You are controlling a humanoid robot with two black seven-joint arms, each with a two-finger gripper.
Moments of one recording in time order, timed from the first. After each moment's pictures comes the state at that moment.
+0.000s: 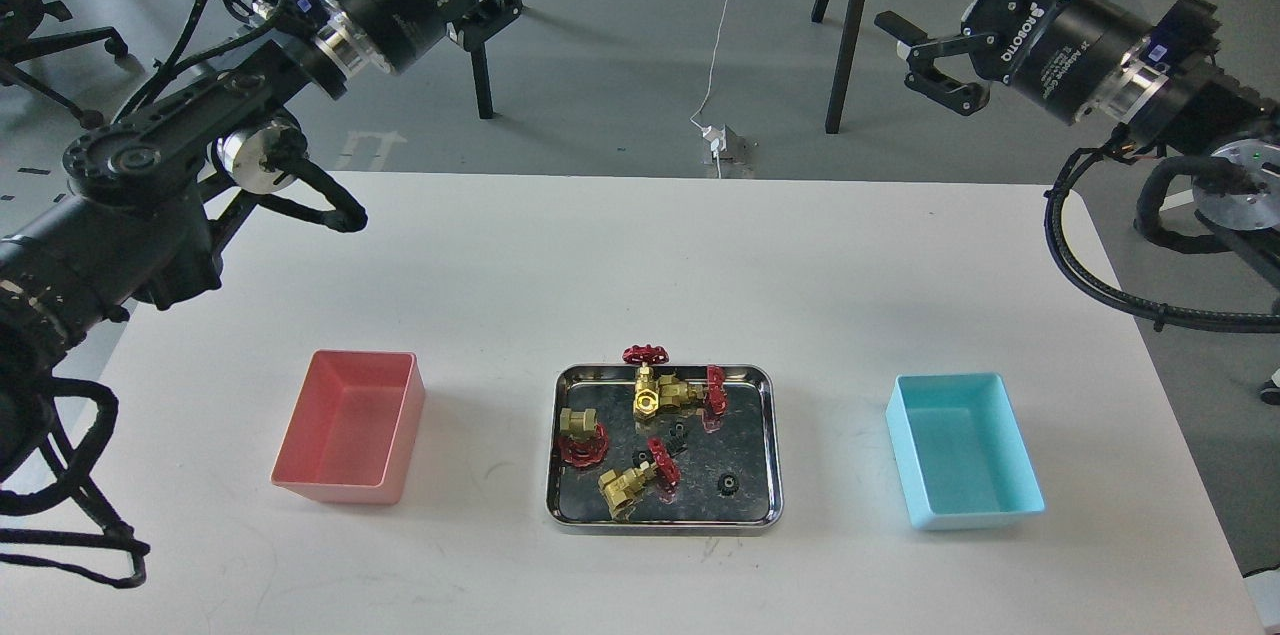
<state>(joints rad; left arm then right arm) -1.07 0.33 -0.48 -0.71 0.41 -0.49 -0.49 0.99 -0.66 0.50 1.00 0.03 0.49 0.18</state>
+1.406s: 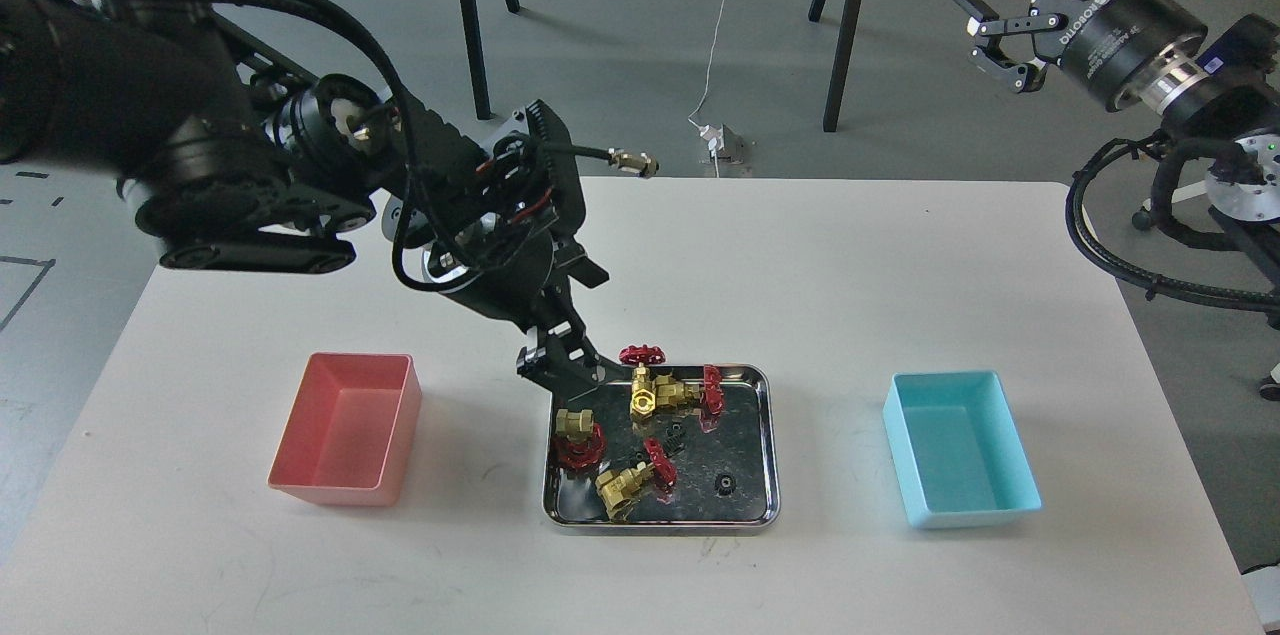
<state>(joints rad) -1.92 0.07 1.20 -1.41 1.17 0.26 -0.49 0.97 -0.59 0.60 0.87 0.04 0.34 0.17</state>
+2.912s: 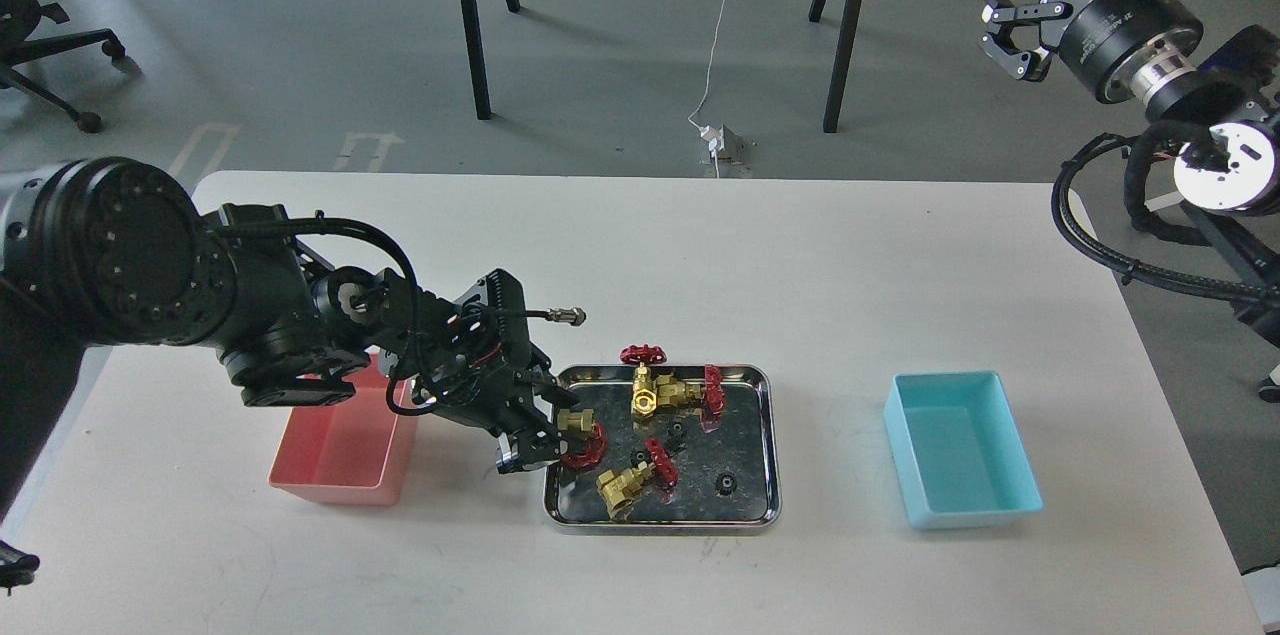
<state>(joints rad) -1.45 0.04 1.23 -1.03 1.20 0.38 -0.49 0.94 -0.56 0.65 0.85 0.04 0.25 0.16</state>
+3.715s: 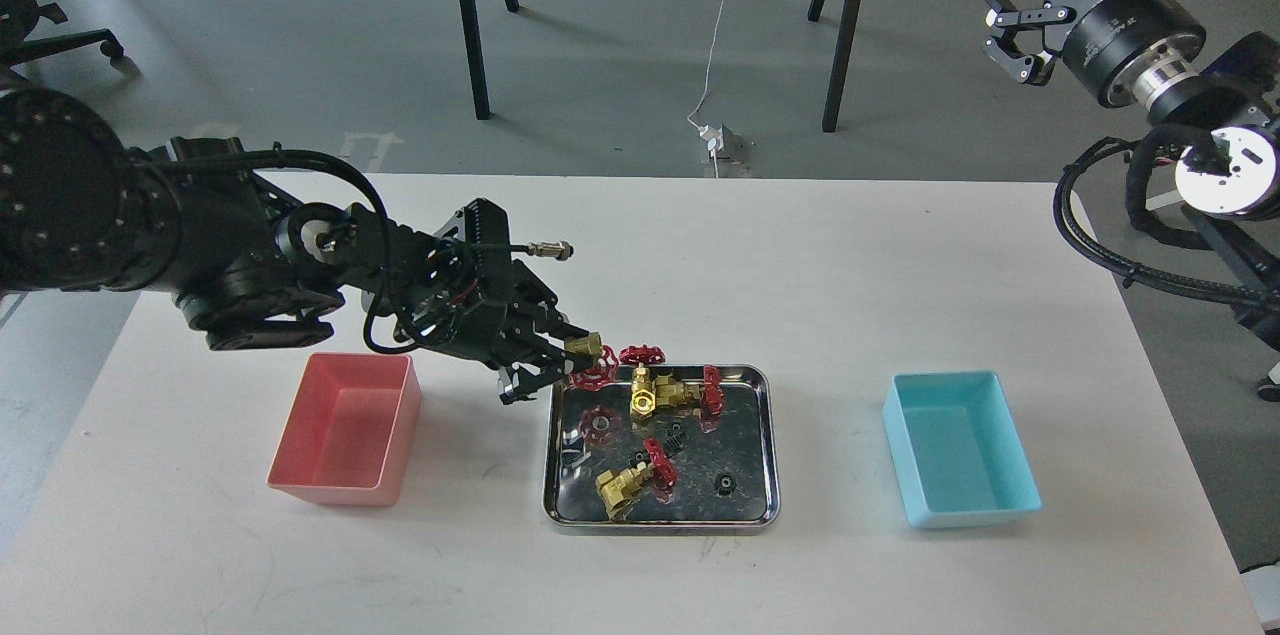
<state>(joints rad) -1.60 0.19 1.16 -1.10 1.24 0.47 -0.49 0.94 -0.56 0.67 0.86 0.04 0.24 0.17</state>
